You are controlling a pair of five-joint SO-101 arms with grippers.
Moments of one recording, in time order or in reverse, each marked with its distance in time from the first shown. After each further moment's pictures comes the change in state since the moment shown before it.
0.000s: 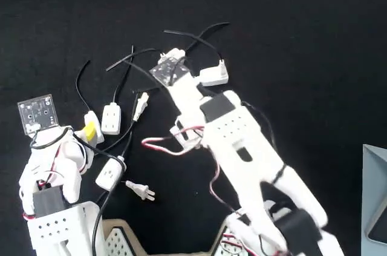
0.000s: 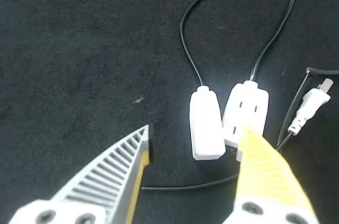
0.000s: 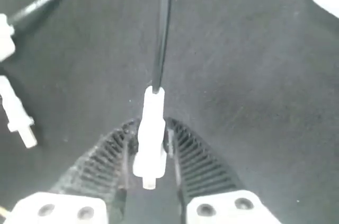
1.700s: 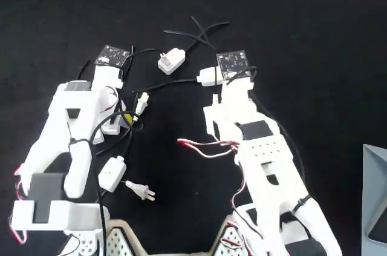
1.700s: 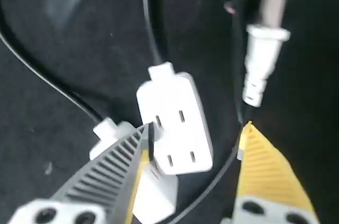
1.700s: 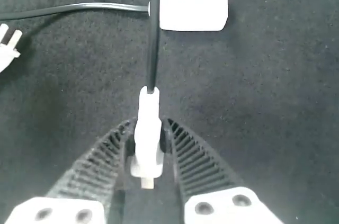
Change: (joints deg) left arm 16.3 84.6 -43.8 -5.6 -18.7; right arm 17.0 -13.1 24.1 -31.4 -9.7
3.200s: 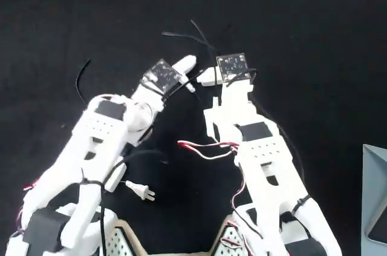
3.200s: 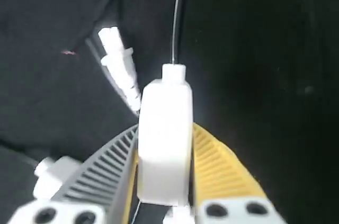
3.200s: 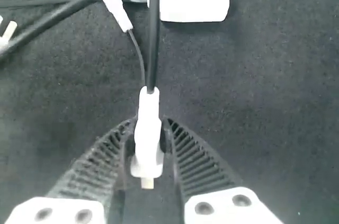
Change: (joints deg) left arm 18.1 -18.8 10.0 0.5 -5.0; right arm 0.0 -0.1 1.3 -0.2 0.0
